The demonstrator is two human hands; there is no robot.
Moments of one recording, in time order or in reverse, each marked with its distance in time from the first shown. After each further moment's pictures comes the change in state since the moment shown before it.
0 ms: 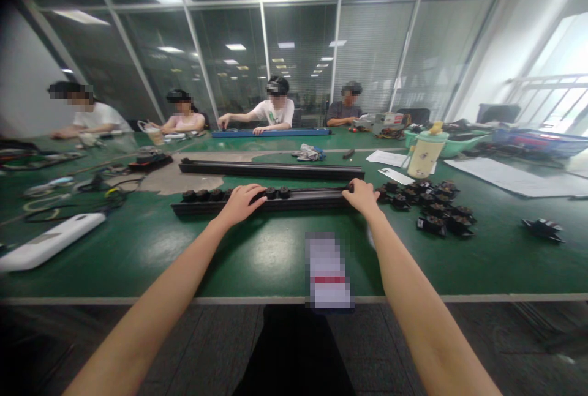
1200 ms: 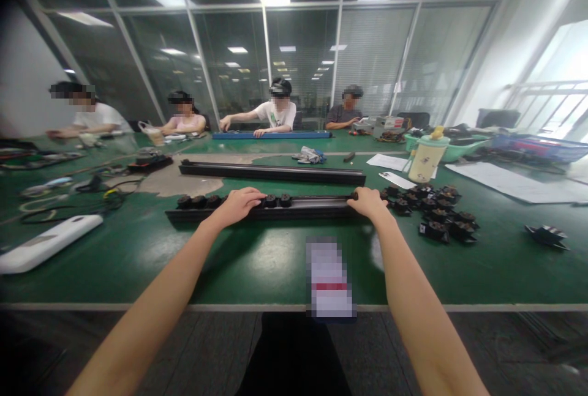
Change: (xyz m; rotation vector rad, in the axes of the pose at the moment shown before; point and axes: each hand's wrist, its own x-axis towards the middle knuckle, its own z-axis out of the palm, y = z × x) left_hand 0.004 0.000 -0.025 -0.065 -0.175 -0.022; right_hand -0.007 0.002 -0.025 -0.187 -0.122 -0.032
